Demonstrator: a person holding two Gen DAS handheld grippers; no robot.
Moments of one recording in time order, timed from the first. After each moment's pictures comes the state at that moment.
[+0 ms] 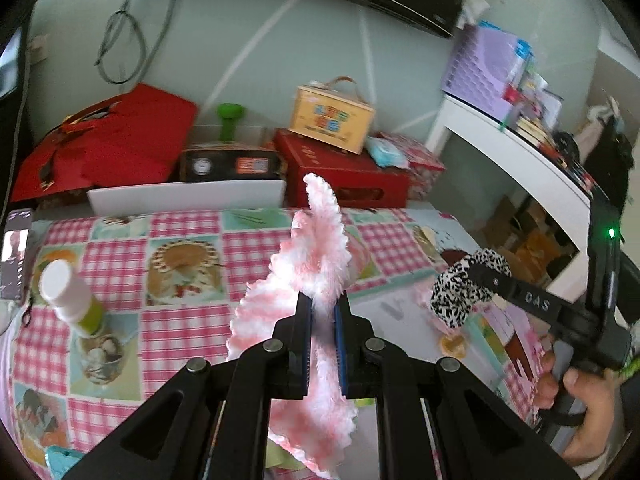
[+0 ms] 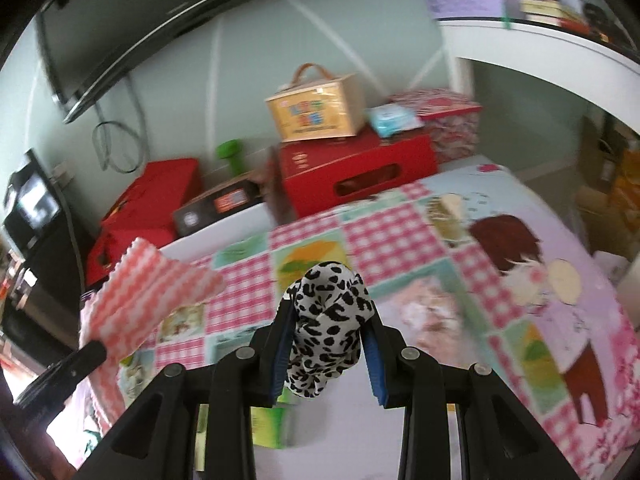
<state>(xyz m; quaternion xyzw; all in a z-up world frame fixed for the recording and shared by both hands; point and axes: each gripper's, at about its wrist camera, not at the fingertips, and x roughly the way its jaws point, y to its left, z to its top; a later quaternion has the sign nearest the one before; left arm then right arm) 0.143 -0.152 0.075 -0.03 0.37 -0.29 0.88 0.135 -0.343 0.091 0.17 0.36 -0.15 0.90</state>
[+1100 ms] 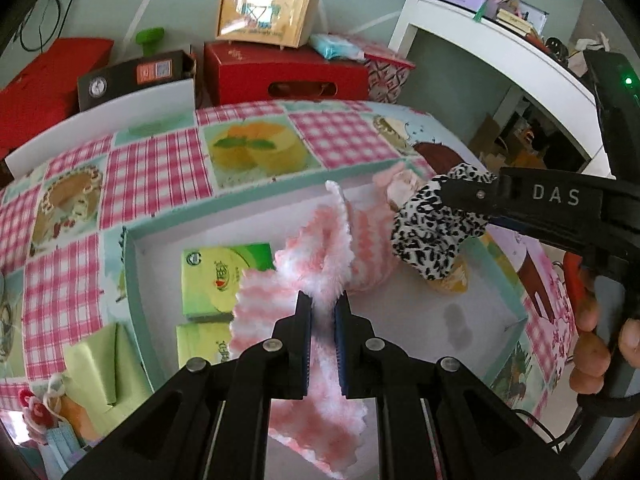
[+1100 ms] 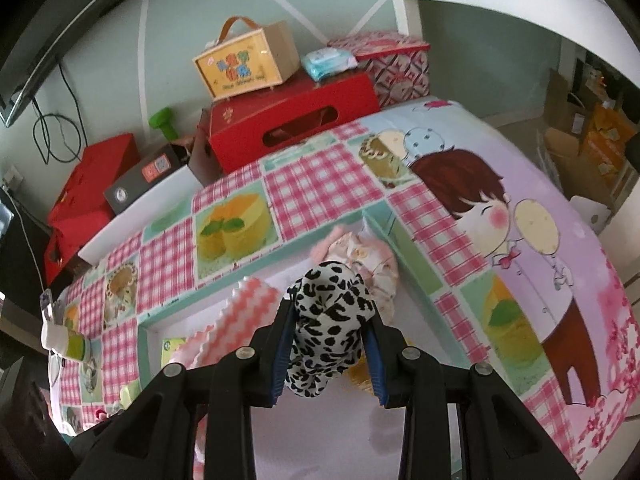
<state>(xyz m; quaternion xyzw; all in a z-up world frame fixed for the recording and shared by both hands) 0.128 -0.266 -0.030 0.04 0.47 -0.33 0.82 0.135 -0.391 0.032 0.20 0.44 -0.20 0.85</state>
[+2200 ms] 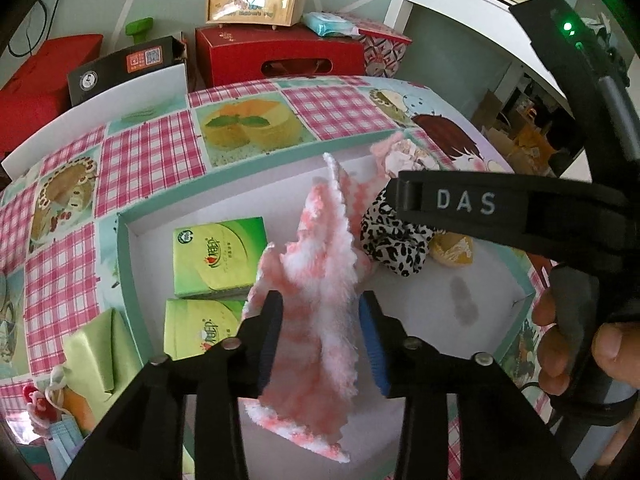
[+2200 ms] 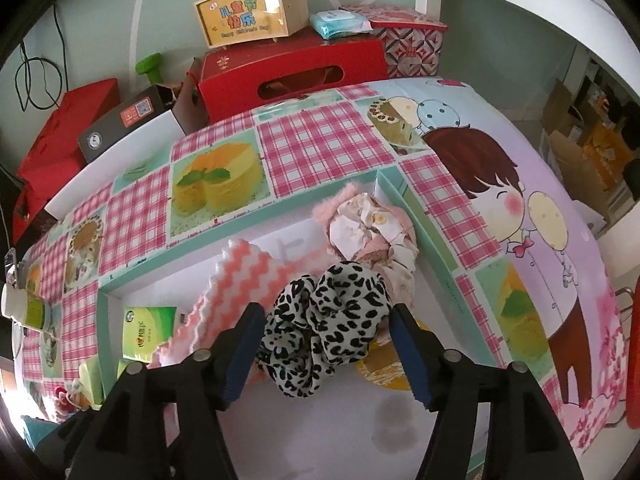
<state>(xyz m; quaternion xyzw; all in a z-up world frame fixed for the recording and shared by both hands) 0.125 -0.272 -0.033 0.07 0.49 -0.33 0.80 0.158 -0.374 0.001 0.14 0.51 -0.23 0.82</state>
